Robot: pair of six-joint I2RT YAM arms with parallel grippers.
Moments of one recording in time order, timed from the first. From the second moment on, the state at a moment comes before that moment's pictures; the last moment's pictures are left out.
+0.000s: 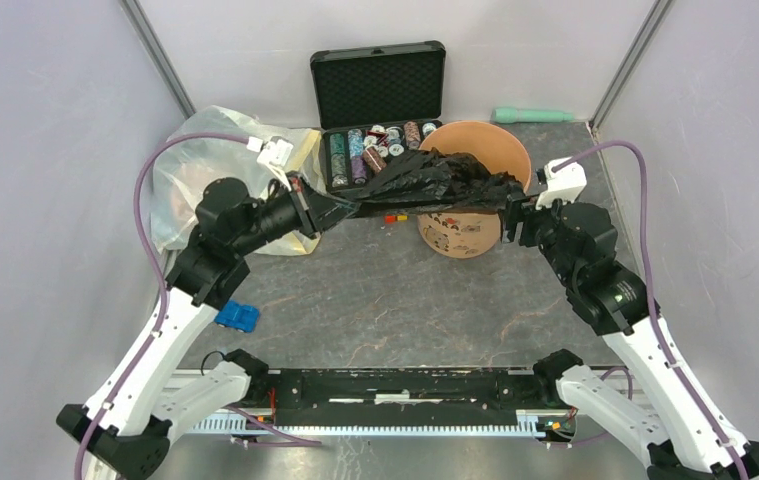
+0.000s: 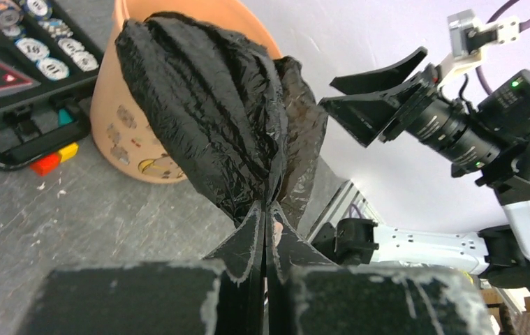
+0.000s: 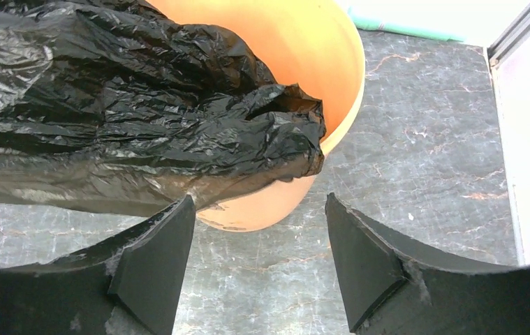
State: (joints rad) left arm -0.49 0.93 1.10 -0.24 0.46 -0.60; right arm 0.47 0.77 0.99 -0.49 0.27 0.06
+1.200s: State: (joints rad) left arm -0.49 0.72 0.70 -0.32 0.44 -0.55; right arm 0.46 0.74 0.90 -0.42 0.32 0.85
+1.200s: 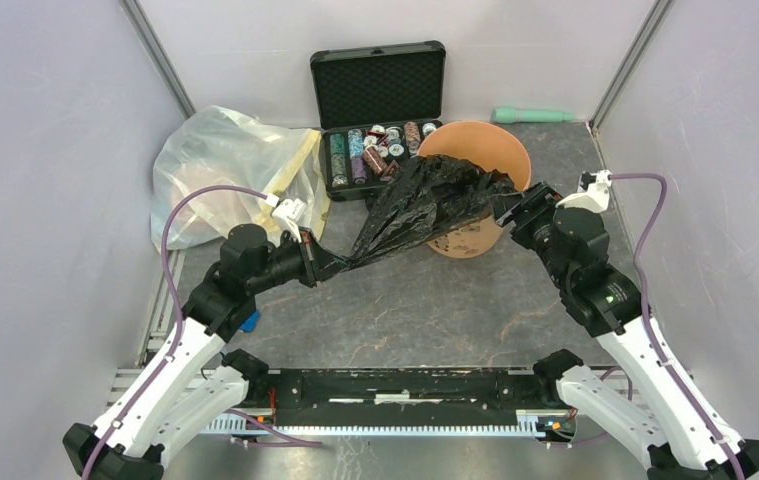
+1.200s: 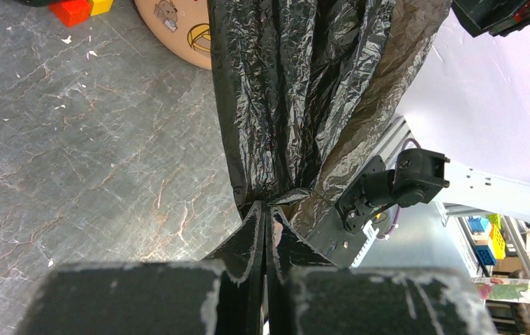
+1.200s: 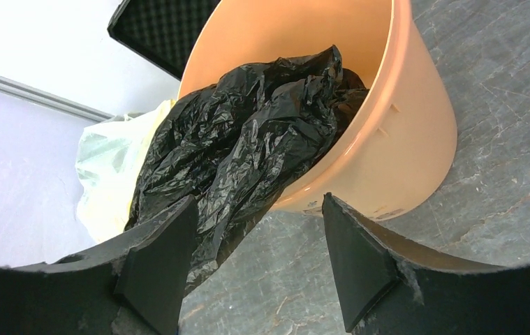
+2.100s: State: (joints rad) left arm -0.49 0.71 0.66 -0.27 0.34 -0.57; right arm 0.46 0.68 0.84 -0.41 0.44 0.77
